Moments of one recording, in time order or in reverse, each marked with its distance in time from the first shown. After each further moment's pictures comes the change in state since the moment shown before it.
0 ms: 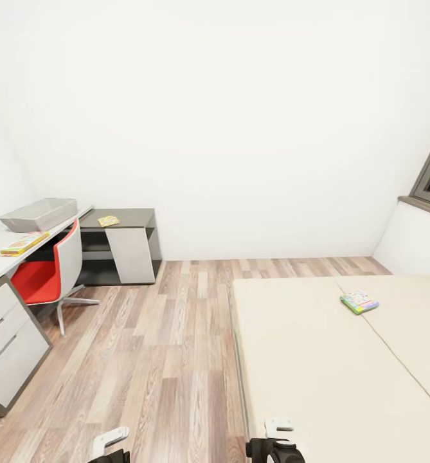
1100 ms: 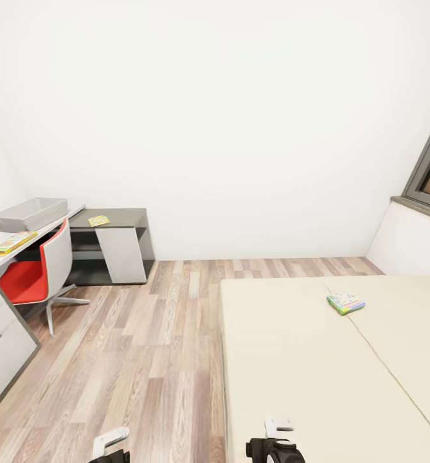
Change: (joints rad) left arm 0.000 0.000 0.000 0.001 0.000 0.000 0.000; right arm 0.000 0.000 0.000 0.000 0.000 0.000 0.000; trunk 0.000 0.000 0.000
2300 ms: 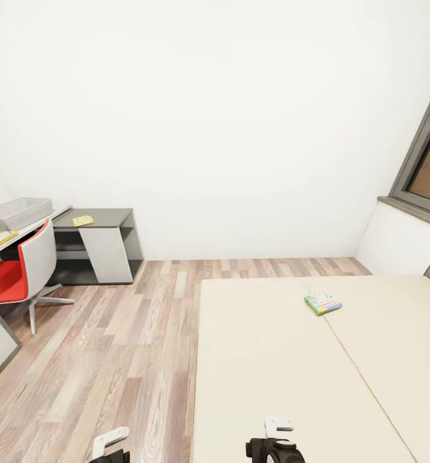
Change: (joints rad) left arm 0.000 0.000 0.000 0.000 0.000 0.000 0.001; right arm 0.000 0.000 0.000 0.000 0.000 0.000 0.001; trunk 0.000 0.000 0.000
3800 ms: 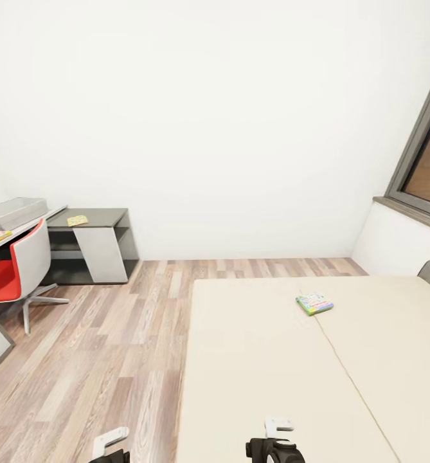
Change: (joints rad) left arm 0.000 0.000 0.000 0.000 0.000 0.000 0.000; right arm 0.000 0.000 0.000 0.000 0.000 -0.001 0.000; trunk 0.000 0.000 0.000
